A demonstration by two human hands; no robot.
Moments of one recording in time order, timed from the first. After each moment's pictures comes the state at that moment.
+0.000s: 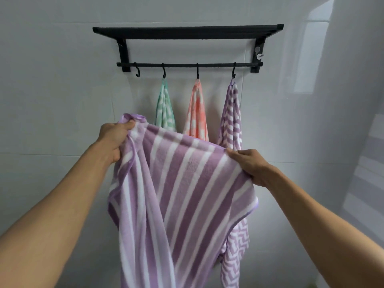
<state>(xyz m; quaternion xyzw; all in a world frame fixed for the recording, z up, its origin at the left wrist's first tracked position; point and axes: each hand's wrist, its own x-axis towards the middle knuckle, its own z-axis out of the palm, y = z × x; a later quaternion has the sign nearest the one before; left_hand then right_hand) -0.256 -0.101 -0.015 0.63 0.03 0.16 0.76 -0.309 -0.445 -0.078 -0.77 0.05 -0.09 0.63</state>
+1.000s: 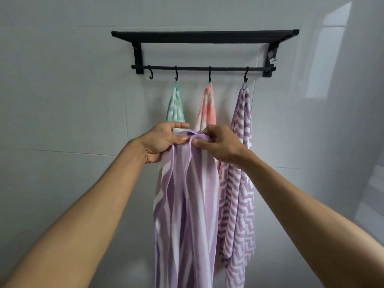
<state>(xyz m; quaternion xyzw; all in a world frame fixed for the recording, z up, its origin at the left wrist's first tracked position) -0.291 -0.155 -0.010 0.69 -0.22 -0.08 0.69 -0.308 -0.355 -0.021 -0.88 -0.20 -0.23 0.37</state>
